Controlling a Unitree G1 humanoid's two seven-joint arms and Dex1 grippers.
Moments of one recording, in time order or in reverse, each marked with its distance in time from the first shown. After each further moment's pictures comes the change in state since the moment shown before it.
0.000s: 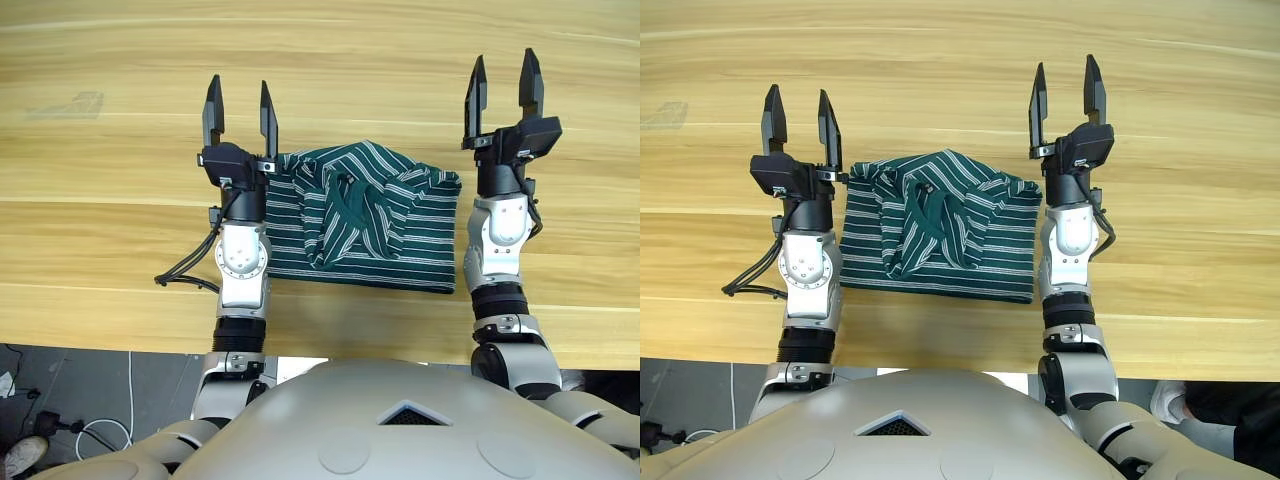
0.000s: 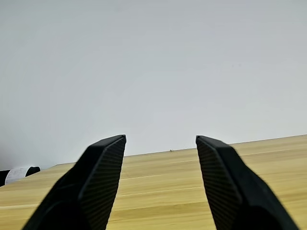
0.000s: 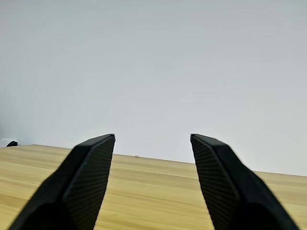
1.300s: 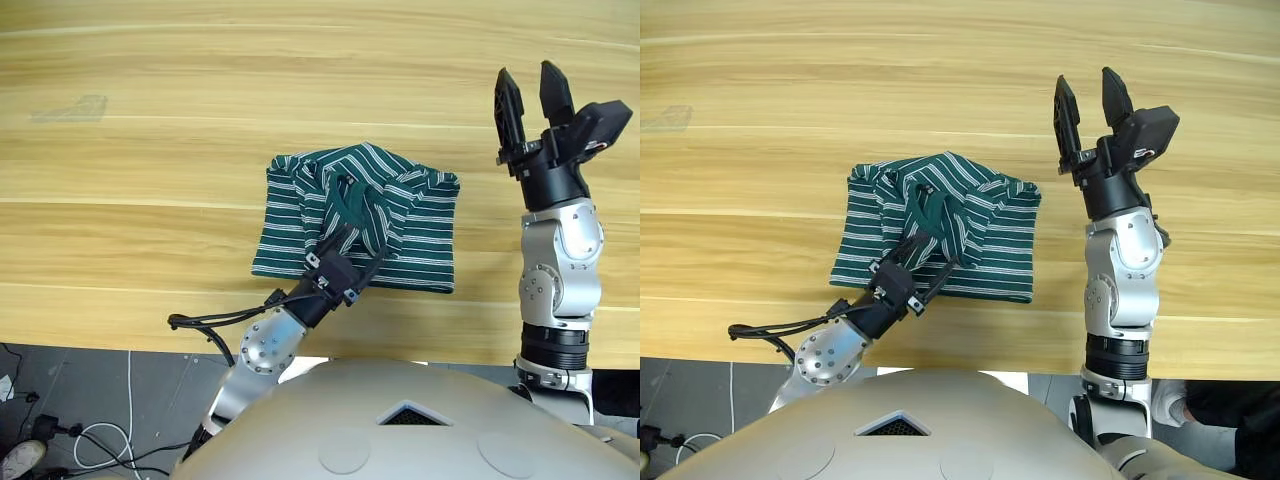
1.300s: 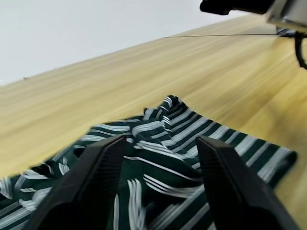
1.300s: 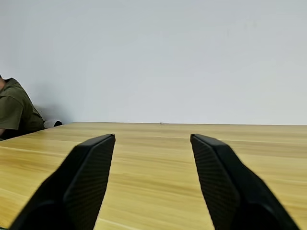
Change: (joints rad) left arm 0.495 0.195 -0.490 -0.715 0.128 0.719 -0.282; right arm 0.233 -0.154 -0.027 -0.712 0.313 0.801 0.131
